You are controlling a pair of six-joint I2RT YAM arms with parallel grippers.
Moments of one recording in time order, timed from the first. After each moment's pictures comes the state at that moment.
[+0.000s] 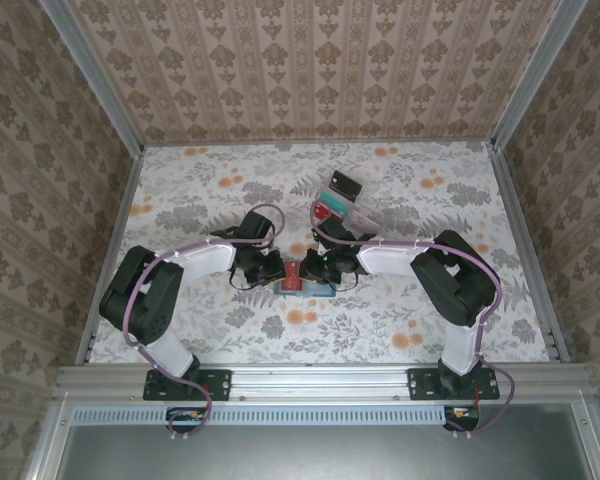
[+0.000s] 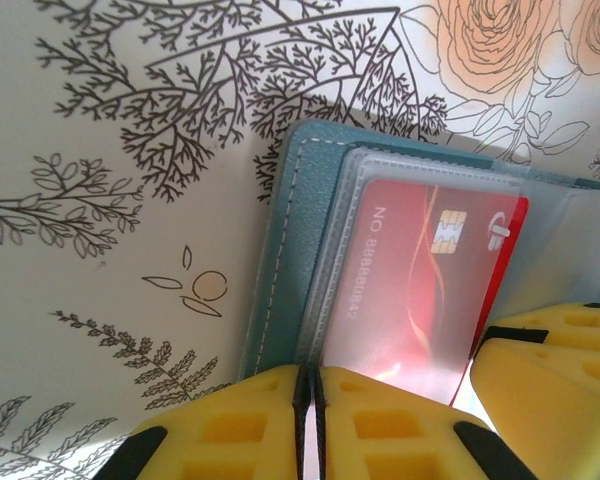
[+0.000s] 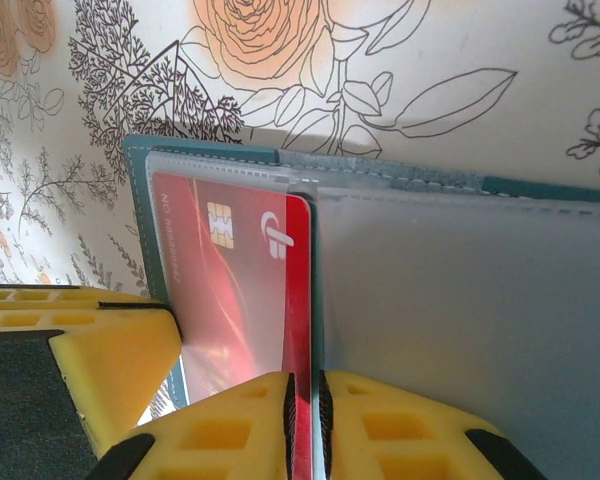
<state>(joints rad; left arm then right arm) -0.57 1.66 0.88 -0.44 0.34 -0.75 0.69 1.87 1.04 -0.17 -0.35 0.92</state>
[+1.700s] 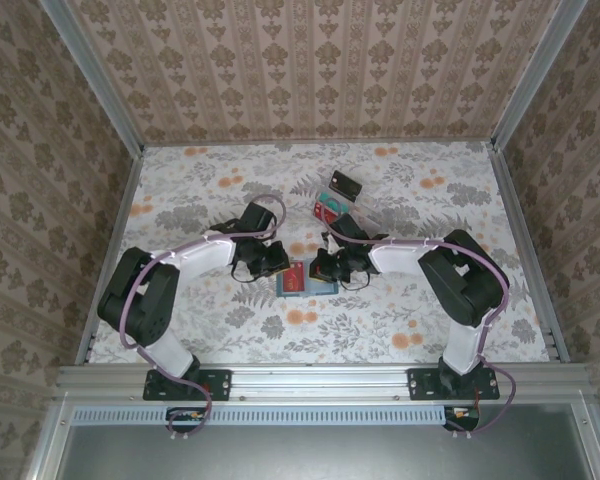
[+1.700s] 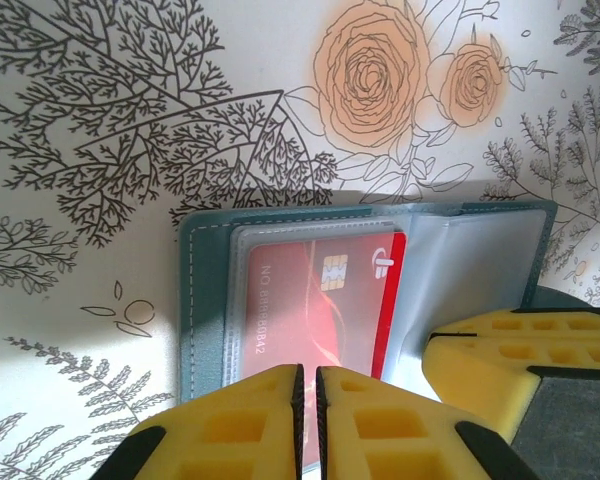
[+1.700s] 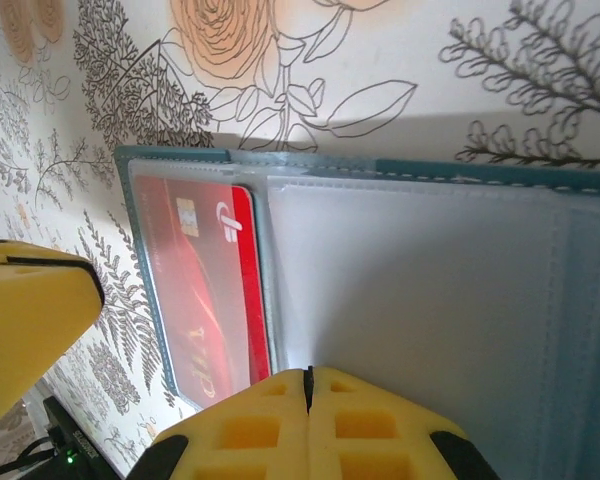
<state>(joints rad) -0.58 1.64 0.94 -0.45 0.34 -0.76 0.61 1.84 0.96 -0.12 -0.46 0.84</state>
